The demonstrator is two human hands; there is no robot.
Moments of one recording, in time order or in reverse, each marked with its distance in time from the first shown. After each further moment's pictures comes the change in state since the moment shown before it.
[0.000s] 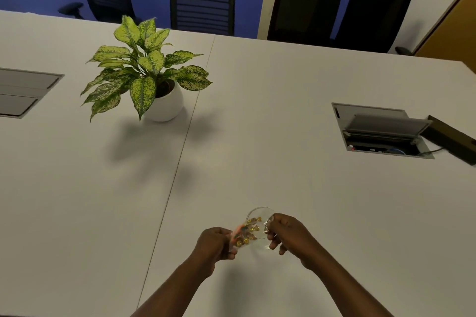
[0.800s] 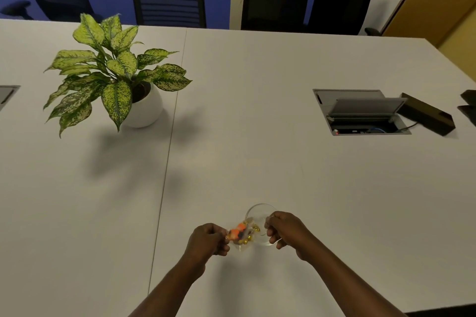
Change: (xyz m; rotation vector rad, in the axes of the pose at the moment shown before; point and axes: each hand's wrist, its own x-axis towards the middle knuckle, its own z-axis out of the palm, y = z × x) left_hand 0.024 0.009 -0.028 0.197 -0.057 0.163; right_hand 0.028 0.015 0.012 0.078 0.131 0.152
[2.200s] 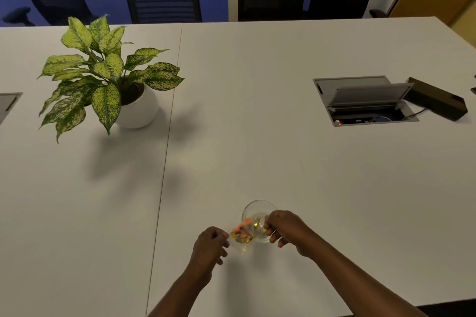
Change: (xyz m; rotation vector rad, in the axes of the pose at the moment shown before) left_hand -0.009 -0.012 0.024 0.128 0.110 -0.026; right_hand 0.014 0.014 -0.016 -0.006 -0.101 0.019
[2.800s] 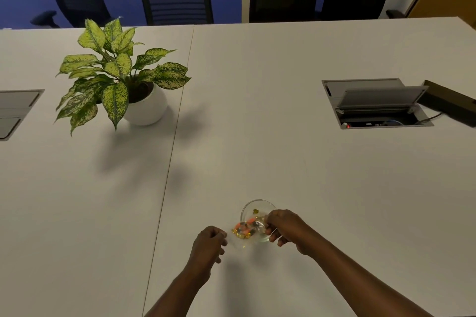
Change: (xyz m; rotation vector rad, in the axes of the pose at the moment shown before) left_hand -0.010 -0.001 0.010 -0.008 0.050 -0.033; right_hand 0.004 0.002 -0.013 -0.021 -0.078 -0.015
